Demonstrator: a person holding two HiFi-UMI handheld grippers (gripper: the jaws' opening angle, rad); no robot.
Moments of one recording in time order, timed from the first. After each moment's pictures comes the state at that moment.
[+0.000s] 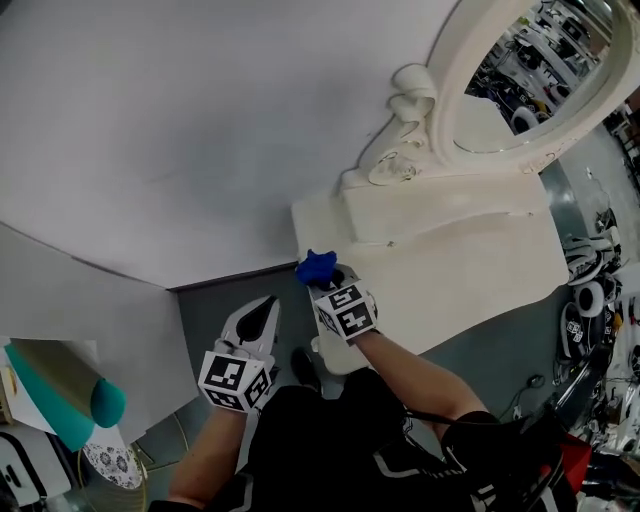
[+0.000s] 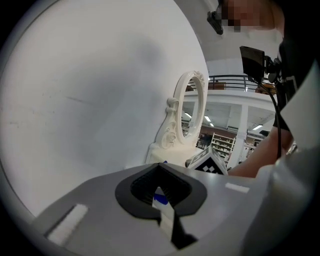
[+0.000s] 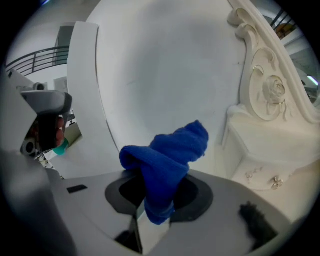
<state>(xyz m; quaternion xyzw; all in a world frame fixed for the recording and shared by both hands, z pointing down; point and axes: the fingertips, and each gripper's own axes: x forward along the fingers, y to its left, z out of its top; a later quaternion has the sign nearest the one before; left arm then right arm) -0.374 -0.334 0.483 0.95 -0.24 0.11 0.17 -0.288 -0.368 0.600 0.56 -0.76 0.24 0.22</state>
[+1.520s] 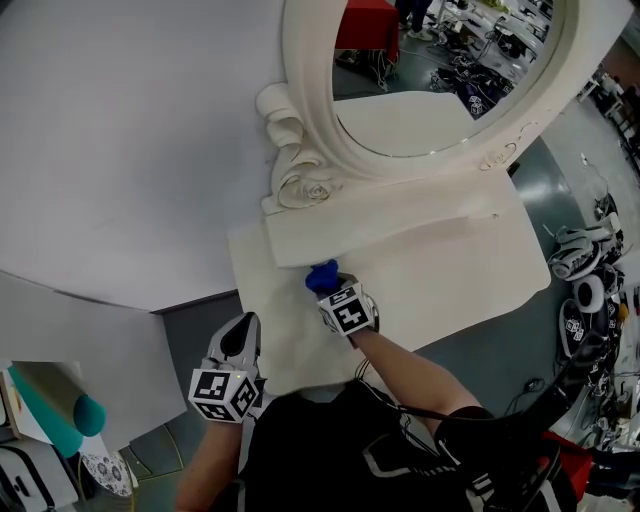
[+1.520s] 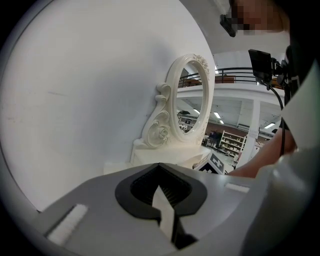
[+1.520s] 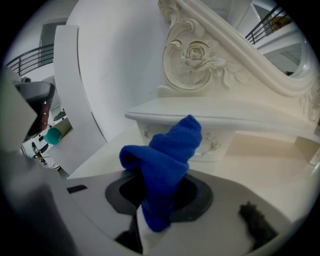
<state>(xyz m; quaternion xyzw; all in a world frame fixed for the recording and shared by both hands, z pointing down) -0.252 -0.298 0.486 0.93 -0.30 0.13 0.18 -0.102 -0.311 0.645 0.57 -0.72 0.29 0.26</state>
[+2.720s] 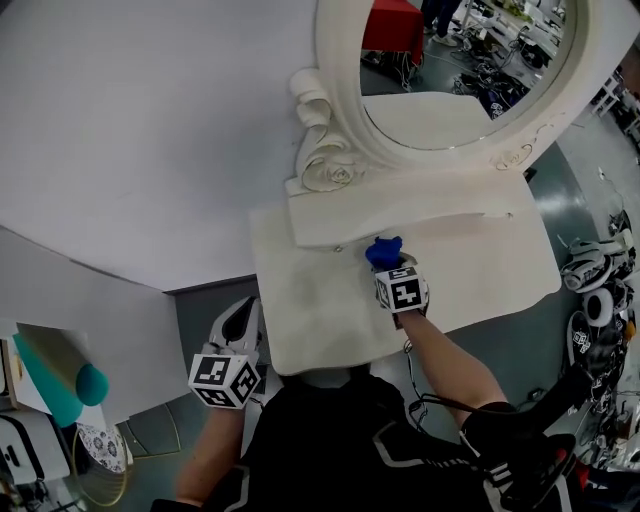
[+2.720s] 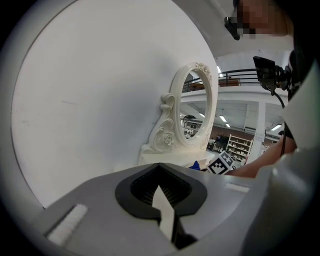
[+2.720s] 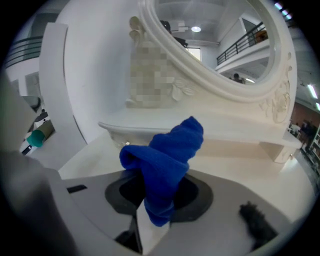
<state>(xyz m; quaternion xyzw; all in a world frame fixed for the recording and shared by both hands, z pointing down) -0.283 -0.286 0.467 0.92 -0.33 0.11 0.18 -0.001 -0.272 0.615 0.66 -0.65 0.27 0.26</state>
